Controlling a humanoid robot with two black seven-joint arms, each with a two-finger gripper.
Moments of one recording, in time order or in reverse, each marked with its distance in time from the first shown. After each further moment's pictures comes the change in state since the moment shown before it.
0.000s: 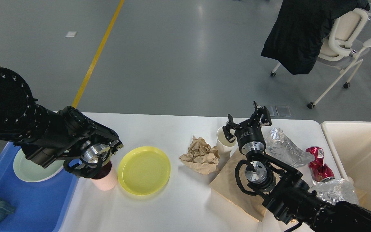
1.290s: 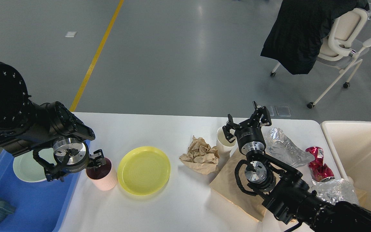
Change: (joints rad) left arm -0.039 0.007 0.210 -0.015 0.189 -0.370 -0.012; right arm 0.000 0.000 0.000 0.001 0.000 0.000 0.000
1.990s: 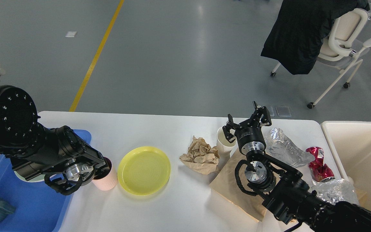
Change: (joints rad) left arm 0.158 -0.001 -0.099 0.019 -0.008 0.289 -0.006; right arm 0.000 0.000 0.000 0.000 0.000 0.000 0.000
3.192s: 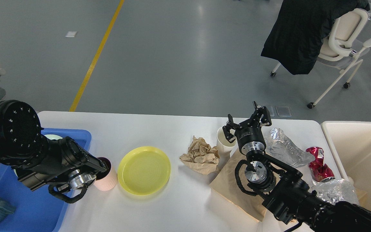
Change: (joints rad) left arm 0.097 0.000 -0.039 0.058 -0.003 0.122 -0.031; right arm 0.000 0.000 0.000 -0.001 0.000 0.000 0.000
